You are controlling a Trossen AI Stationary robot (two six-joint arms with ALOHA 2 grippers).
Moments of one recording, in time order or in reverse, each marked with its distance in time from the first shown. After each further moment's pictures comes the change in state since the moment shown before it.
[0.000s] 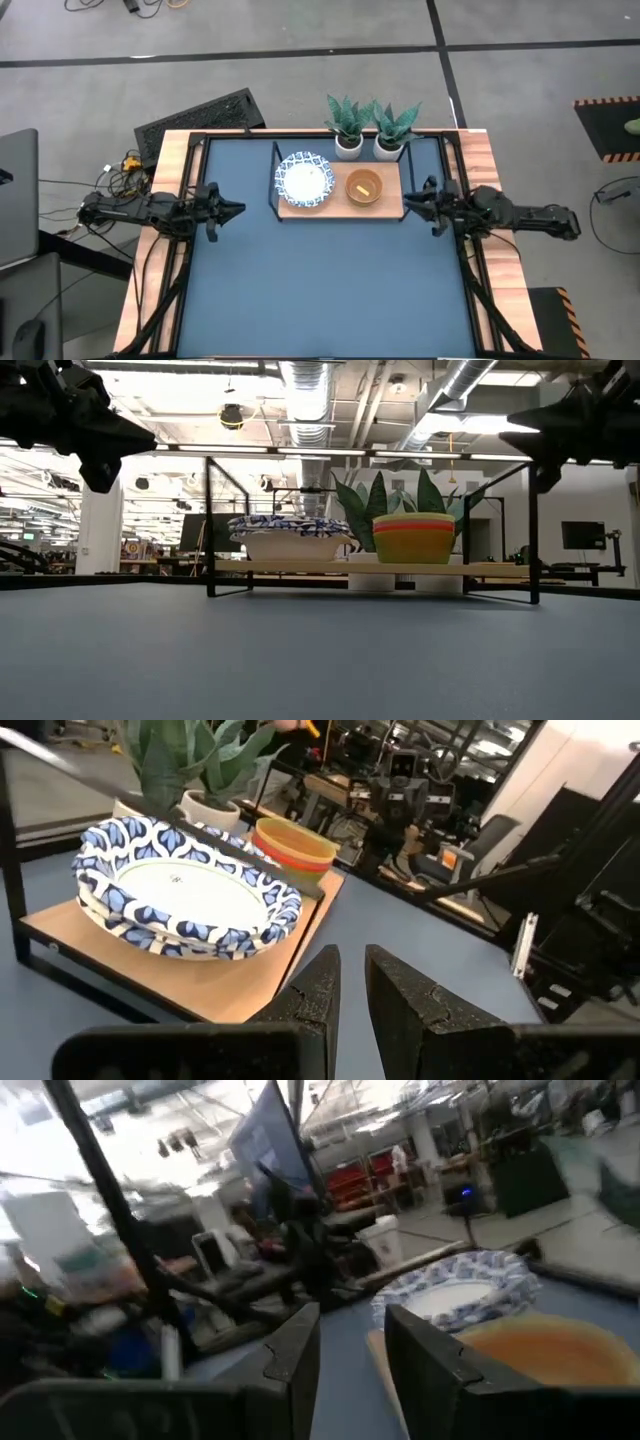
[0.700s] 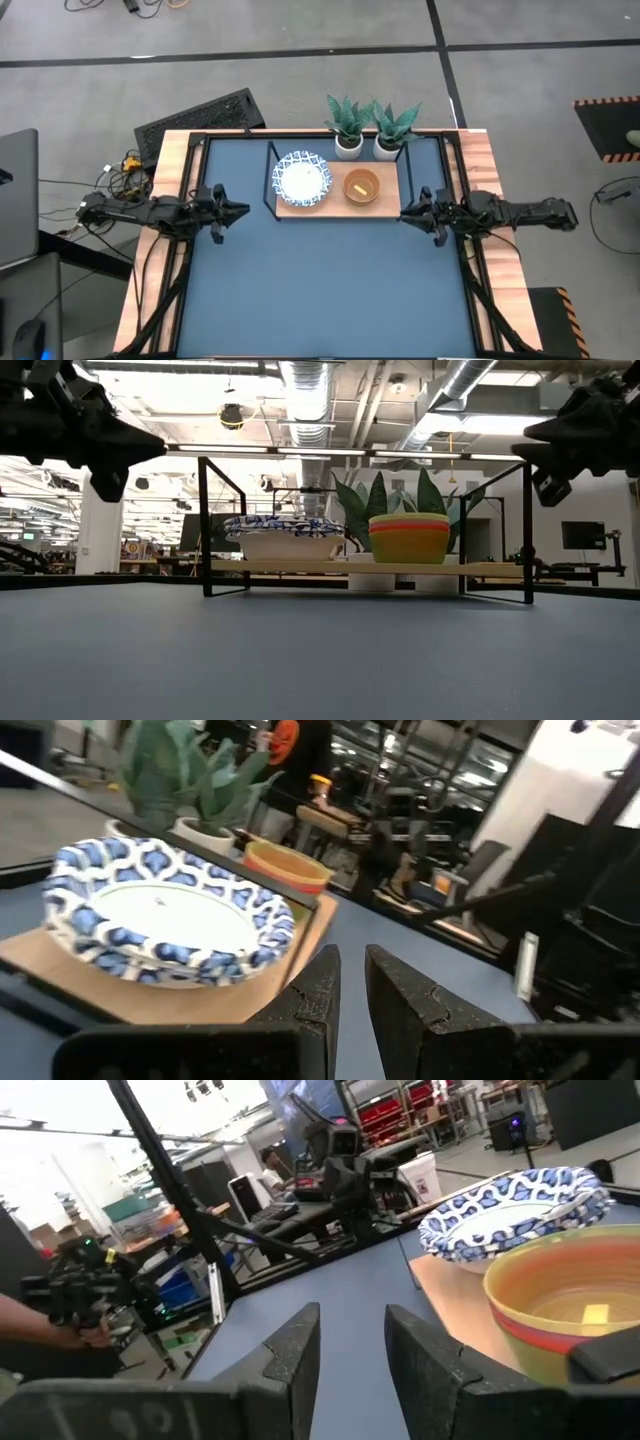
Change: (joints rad) left arm 0.000 0.016 -0.131 0.253 -0.014 0.065; right arm 0.118 0.000 -0.007 -0.114 -0.021 0.044
